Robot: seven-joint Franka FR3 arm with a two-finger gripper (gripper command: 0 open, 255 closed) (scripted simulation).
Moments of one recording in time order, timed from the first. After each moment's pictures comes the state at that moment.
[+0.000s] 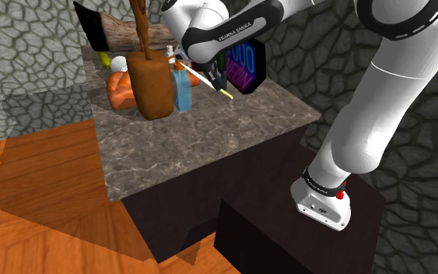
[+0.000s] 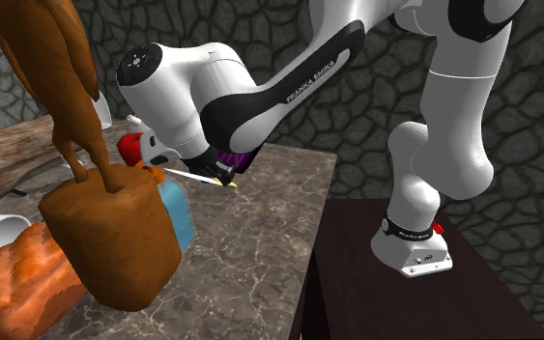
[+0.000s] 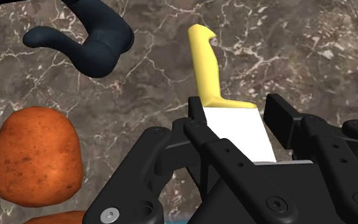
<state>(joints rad) 0.20 0.06 0.03 -2.01 -0.50 1.80 -0.69</state>
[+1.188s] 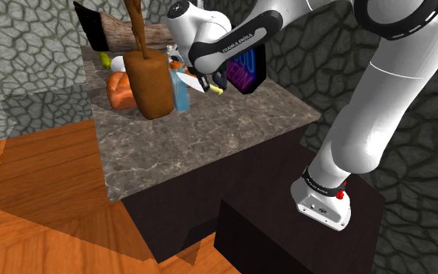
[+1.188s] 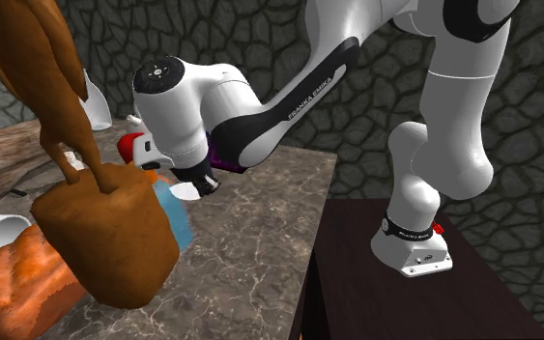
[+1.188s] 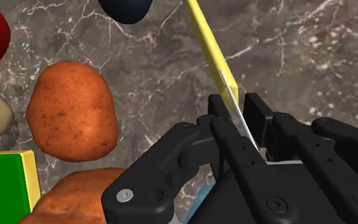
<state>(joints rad) 0.19 0.07 0.01 -2.08 -0.54 2.09 -0.61</state>
